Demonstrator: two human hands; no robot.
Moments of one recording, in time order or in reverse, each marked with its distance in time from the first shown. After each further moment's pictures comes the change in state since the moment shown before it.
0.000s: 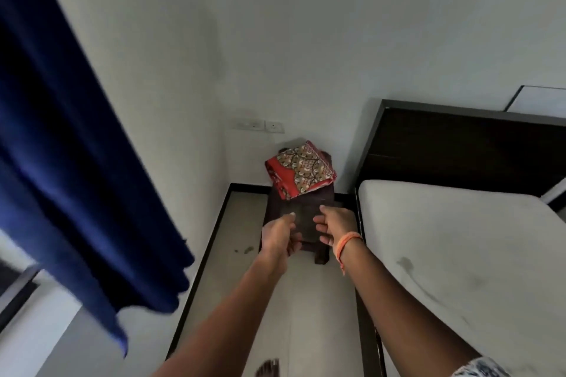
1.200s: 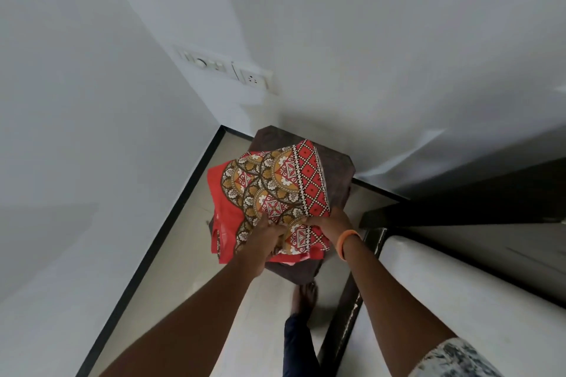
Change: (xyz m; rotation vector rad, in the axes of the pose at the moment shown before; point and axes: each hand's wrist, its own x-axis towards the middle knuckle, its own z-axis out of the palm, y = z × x) left_hand 0.595 0.032 0.282 0.281 0.269 -0.439; right_hand 0.727 -0.067 0.015 -0.567 -0.476 0.347
